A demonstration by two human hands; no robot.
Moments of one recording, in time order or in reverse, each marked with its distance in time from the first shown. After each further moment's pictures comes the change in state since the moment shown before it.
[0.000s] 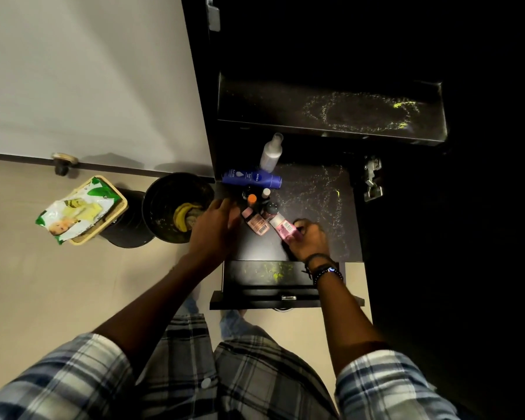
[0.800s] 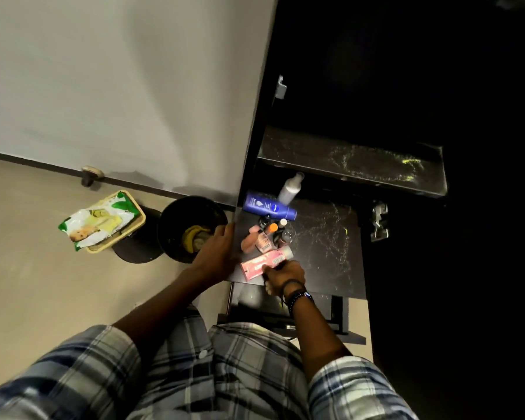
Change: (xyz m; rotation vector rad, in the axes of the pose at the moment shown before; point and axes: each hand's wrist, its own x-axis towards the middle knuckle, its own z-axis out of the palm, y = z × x) left_hand -0.010 -0.035 -0.017 0.022 -0.095 0.028; right_hand -0.018 -0.037 0.060 0.167 -0.149 0.211
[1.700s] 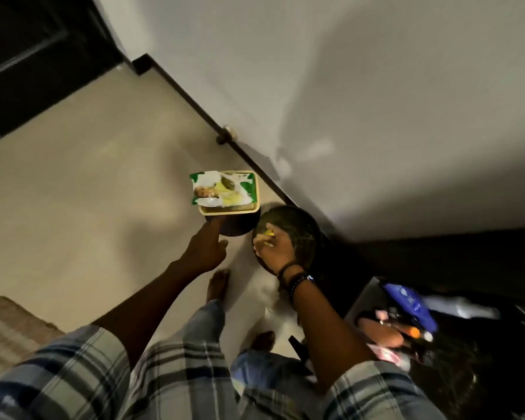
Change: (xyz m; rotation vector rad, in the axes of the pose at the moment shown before) left_hand -0.081 -0.267 -0.073 -0.392 0.321 -0.635; right_hand -0.073 -0.210 0.242 -0.390 -0.501 -0.557
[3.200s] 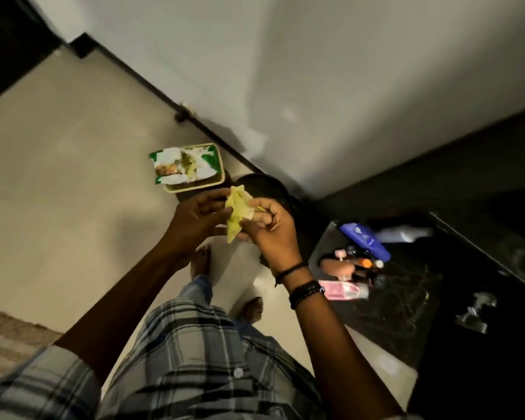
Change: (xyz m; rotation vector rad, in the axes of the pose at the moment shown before) left_hand -0.080 0.104 0.003 -0.943 -0.150 -0.016; right_hand -0.135 0.010 -0.069 0.697 0.101 -0.219
